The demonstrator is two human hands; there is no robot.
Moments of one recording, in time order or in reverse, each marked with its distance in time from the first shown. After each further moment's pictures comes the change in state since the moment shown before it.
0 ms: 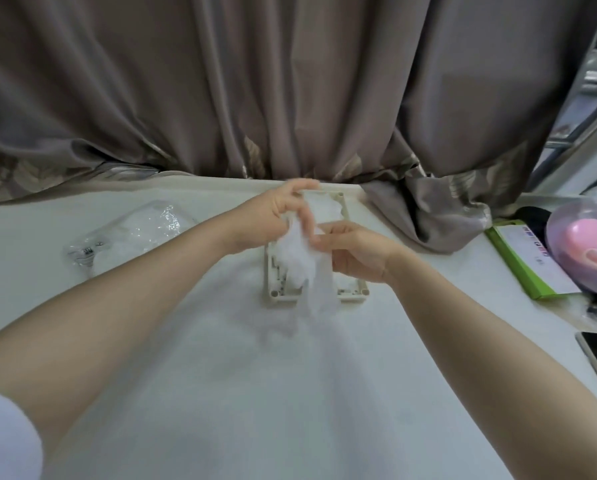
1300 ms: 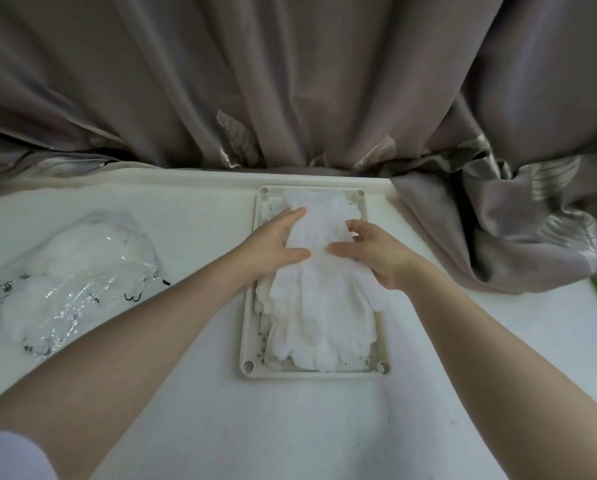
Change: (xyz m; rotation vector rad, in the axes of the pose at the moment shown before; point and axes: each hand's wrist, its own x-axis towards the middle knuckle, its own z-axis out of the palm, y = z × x) left_hand 0.141 -0.156 0.023 -0.087 0.184 -0.386; right_hand 0.127 0.058 -0.147 0.032 0.282 0.271
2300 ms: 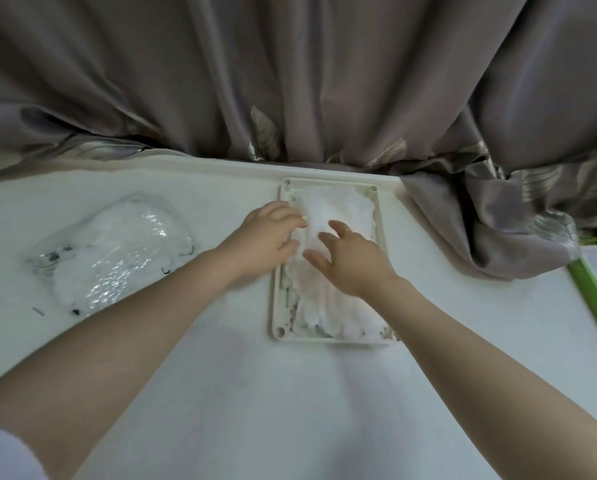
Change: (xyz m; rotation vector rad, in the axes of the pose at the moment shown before) left_hand -0.057 -0.006 -0.044 0.727 0.017 0.263; right_hand -0.047 -0.006 0.091 -1.372 0.207 -0.230
